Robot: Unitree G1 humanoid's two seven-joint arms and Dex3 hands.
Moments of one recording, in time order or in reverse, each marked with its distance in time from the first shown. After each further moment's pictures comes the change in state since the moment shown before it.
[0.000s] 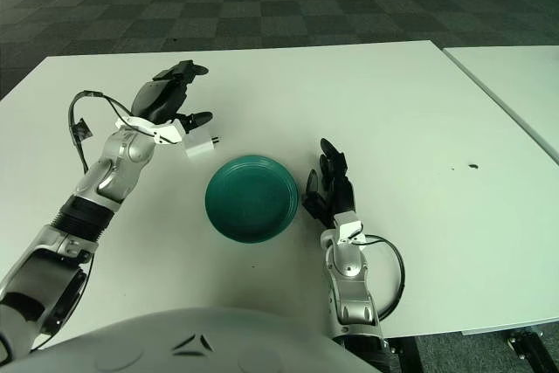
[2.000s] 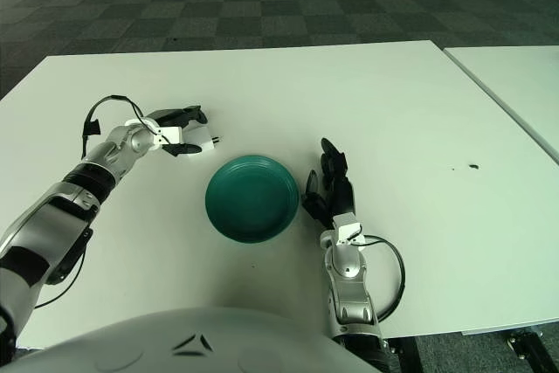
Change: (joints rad) left arm -0.230 -0.015 -0.113 0.655 -0.099 -0.193 -0.205; right arm -0.004 0.007 -0.003 0.031 -0.005 -0.045 -0.011
